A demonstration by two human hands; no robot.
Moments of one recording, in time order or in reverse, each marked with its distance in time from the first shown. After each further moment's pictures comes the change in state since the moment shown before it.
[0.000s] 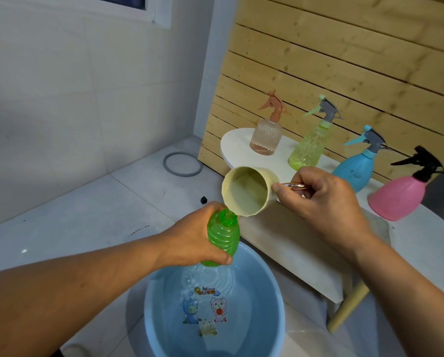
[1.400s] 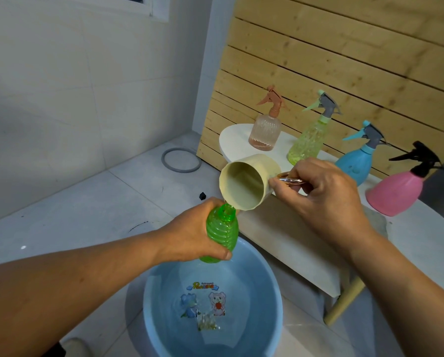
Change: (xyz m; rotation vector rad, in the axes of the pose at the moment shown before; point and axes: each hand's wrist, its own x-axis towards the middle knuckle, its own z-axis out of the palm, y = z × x) left_hand -0.001 -0.001 0.001 0.013 0.007 0.014; right_hand -0.003 -0.012 -0.004 -0.175 0.032 -0.133
